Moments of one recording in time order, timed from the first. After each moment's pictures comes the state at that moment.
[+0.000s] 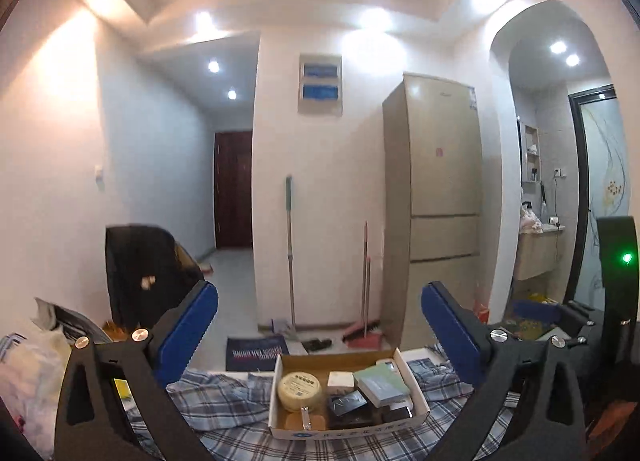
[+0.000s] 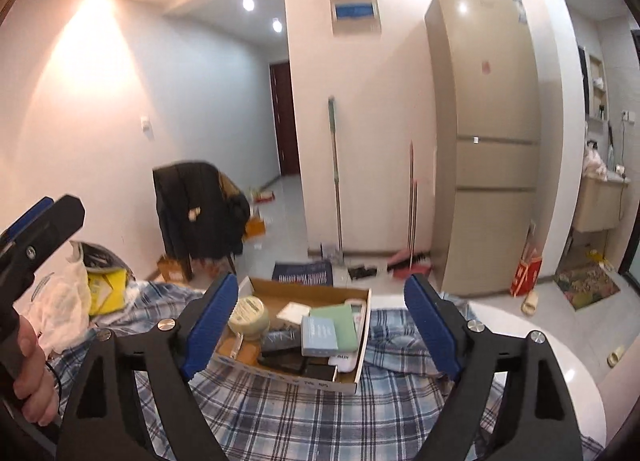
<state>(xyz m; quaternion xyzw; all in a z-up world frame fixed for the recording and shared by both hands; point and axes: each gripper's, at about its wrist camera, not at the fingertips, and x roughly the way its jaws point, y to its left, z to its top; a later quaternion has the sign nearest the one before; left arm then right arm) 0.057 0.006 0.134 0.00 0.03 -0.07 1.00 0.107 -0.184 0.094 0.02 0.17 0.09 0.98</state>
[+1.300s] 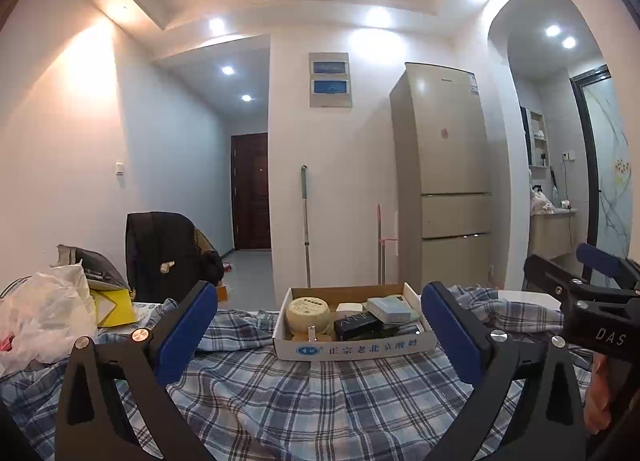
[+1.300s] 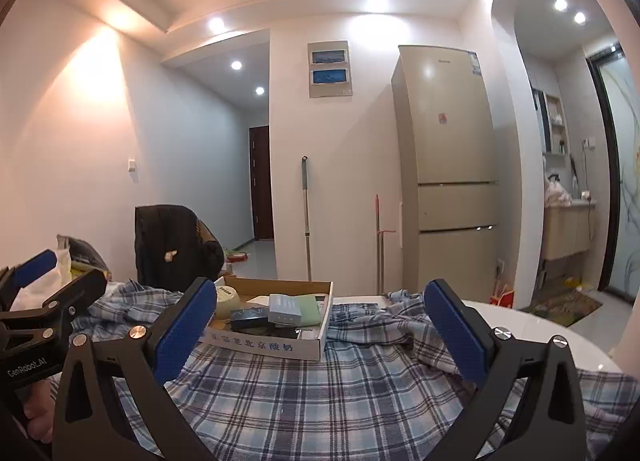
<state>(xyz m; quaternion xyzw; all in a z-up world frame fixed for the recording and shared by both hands) -0.006 -0.006 0.000 0.01 0.03 -0.03 1.00 0.002 -0.210 -0.012 0.02 0.04 0.04 1.00</state>
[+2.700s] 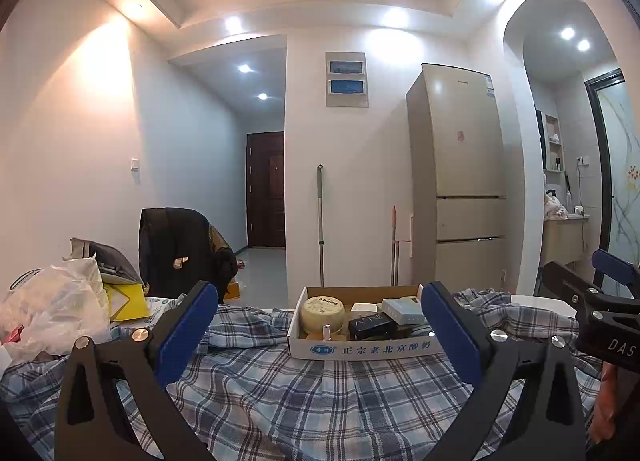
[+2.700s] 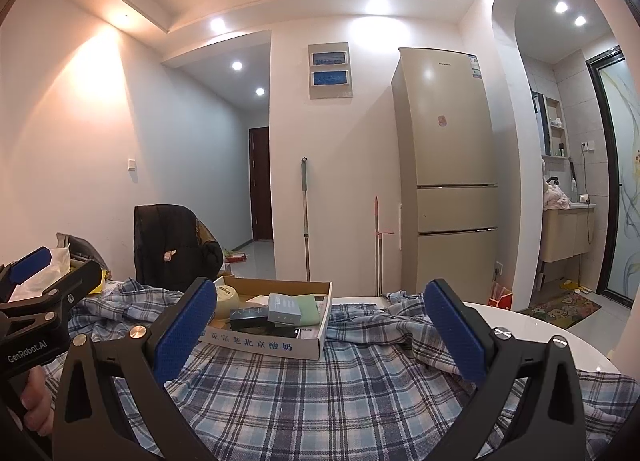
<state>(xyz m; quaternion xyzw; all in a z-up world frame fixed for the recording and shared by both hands) -0.005 0.003 -0.002 0.01 0.03 -0.01 1.00 -0.001 -0.206 -0.016 0.01 0.04 0.03 1.00</state>
